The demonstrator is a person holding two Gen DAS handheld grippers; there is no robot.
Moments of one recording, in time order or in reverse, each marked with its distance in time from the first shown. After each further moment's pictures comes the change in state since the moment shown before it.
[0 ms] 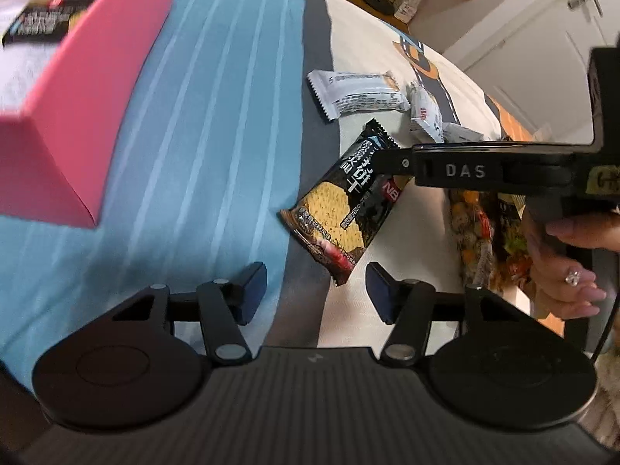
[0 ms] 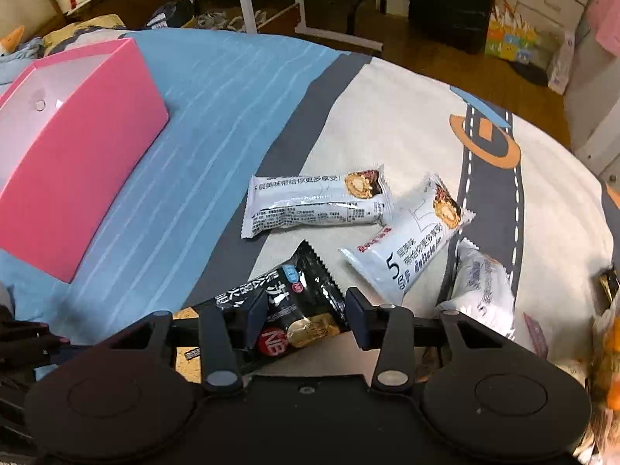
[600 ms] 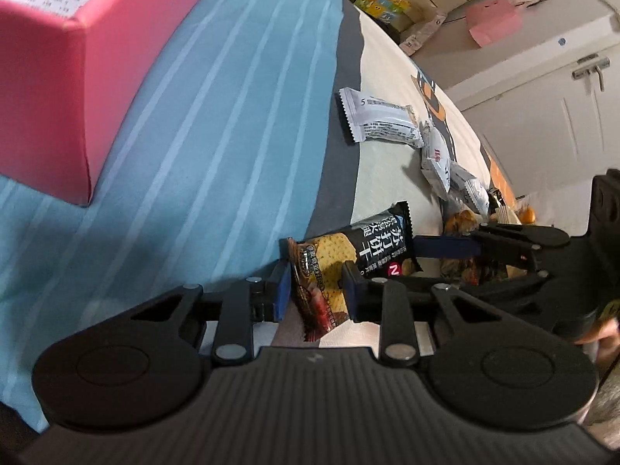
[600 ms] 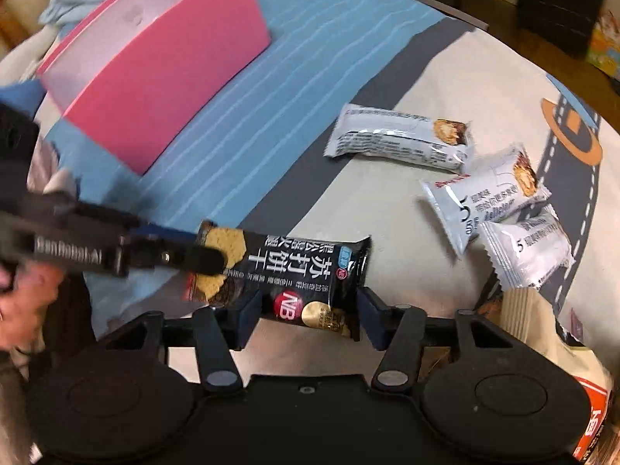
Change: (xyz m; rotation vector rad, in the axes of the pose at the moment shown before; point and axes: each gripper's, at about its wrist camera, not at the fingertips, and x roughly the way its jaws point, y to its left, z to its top) left arm 0.010 0.034 0.003 -0.192 -0.032 -0.130; right arm -0.009 0.004 -0.020 -0.265 0.180 0.197
